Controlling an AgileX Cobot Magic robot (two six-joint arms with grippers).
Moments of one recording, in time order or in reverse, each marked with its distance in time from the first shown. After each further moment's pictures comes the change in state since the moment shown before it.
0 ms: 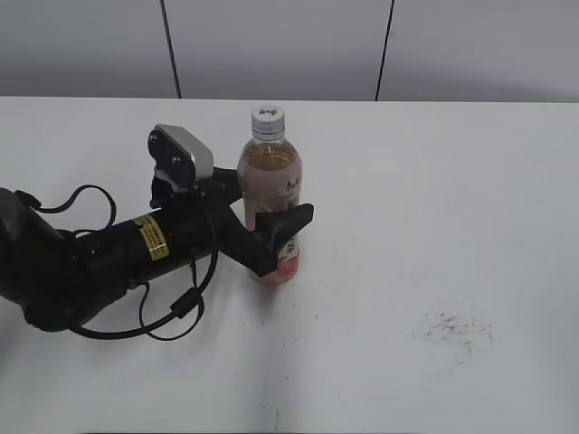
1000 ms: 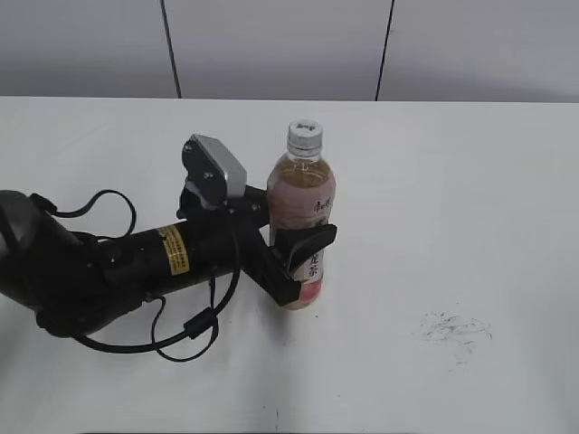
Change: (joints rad) left arm -0.073 -0.020 -0.012 0.059 0.066 0.000; right arm 0.000 0.007 0.001 0.092 -0.001 -0.013
